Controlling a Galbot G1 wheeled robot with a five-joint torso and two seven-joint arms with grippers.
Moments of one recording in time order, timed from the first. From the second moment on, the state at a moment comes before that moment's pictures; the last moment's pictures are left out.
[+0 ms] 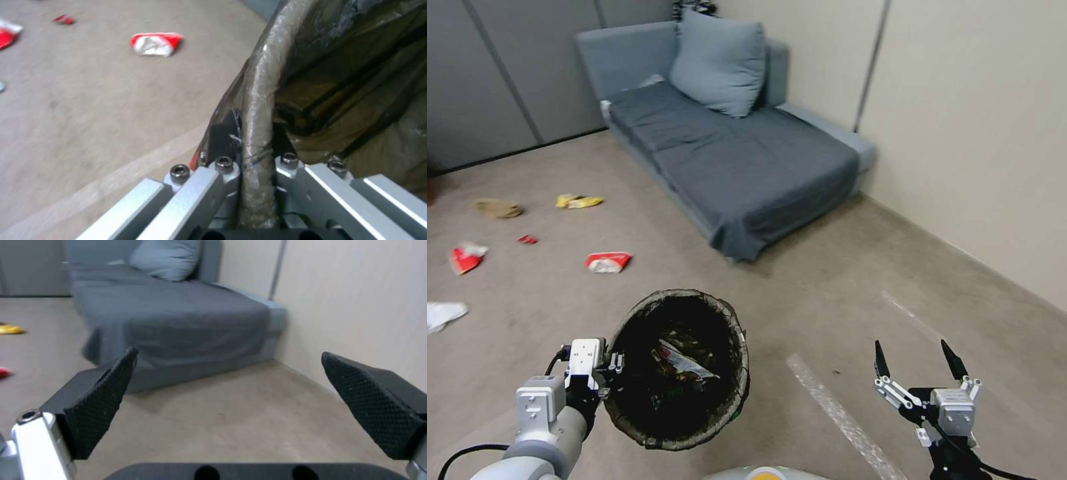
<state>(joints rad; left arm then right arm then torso) 1.87 -1.44 -0.76 -2.50 -0.21 0.68 0.03 -2.13 1.43 0.55 2.31 -0.03 0.31 0.15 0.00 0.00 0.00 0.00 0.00</state>
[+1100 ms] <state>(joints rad) 1.88 -1.45 -0.76 -2.50 -0.20 0.66 0.02 -2.11 1.43 0.53 2.30 -0.03 0.28 0.19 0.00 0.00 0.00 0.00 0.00</state>
